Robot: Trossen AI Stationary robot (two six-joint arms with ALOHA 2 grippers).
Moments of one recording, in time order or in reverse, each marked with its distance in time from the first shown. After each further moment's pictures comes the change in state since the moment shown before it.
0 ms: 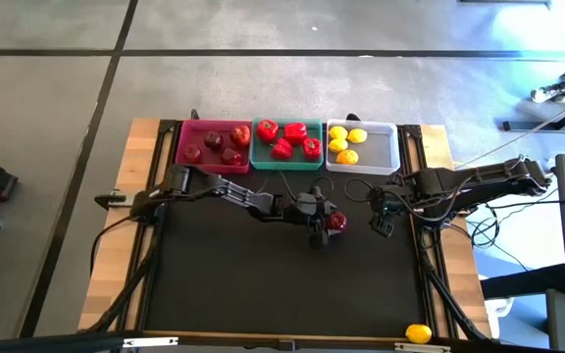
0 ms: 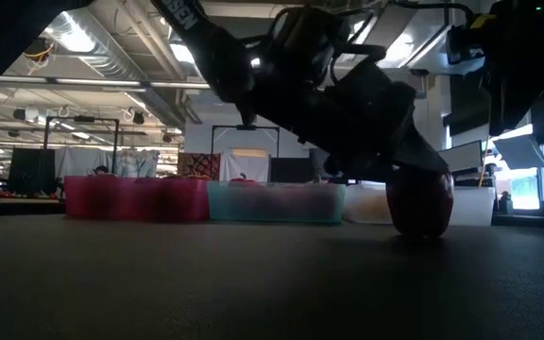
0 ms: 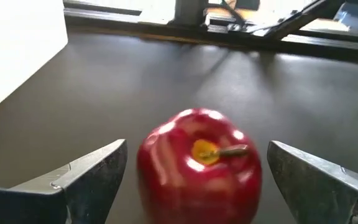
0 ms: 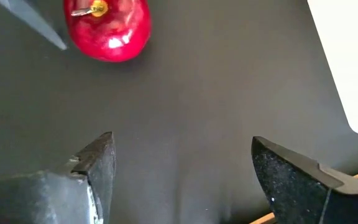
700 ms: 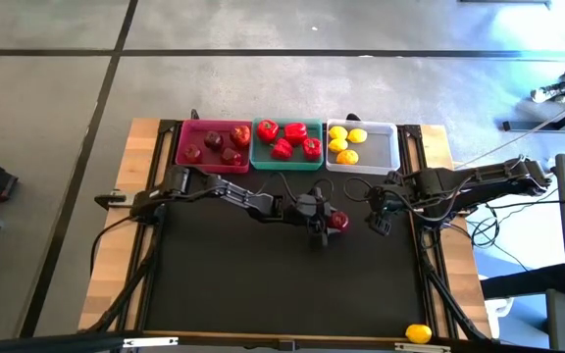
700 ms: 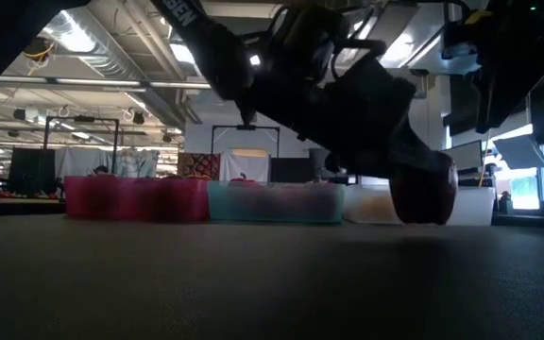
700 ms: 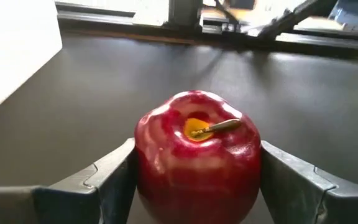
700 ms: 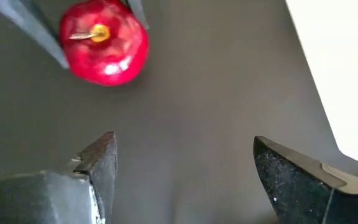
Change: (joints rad) left arm -0.002 -0.006 0.000 -0.006 0.005 0.017; right arm 0.000 0.000 0.000 0.049 0.050 -0.043
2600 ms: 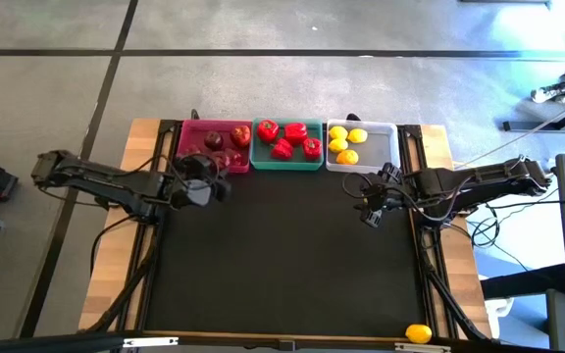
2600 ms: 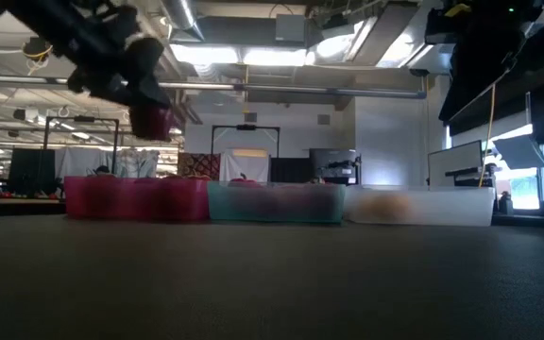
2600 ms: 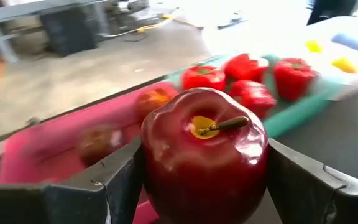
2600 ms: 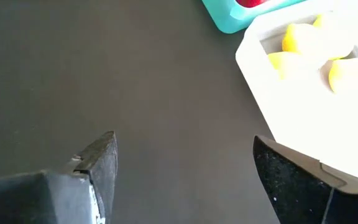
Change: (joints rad) left arm -0.064 -1.283 -0.806 -0.833 -0.922 -0.581; right arm 0.000 0.002 -0.002 0.138 0.212 -0.038
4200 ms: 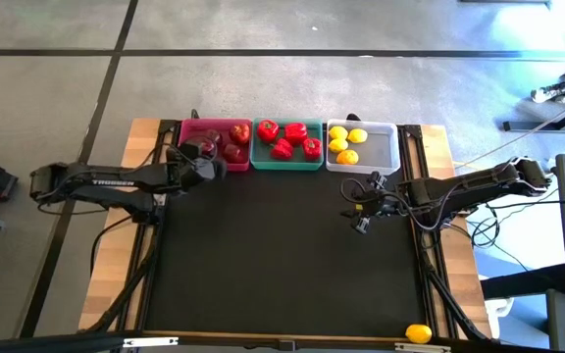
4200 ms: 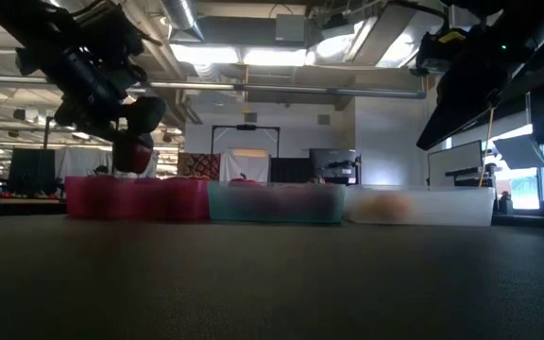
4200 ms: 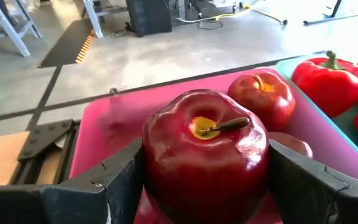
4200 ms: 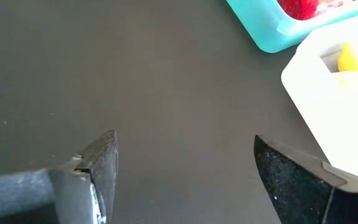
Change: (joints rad) left arm 0.358 0.040 -0.156 0.168 0.009 0.017; right arm 0.000 0.000 -0.233 0.413 -0.021 -0.050
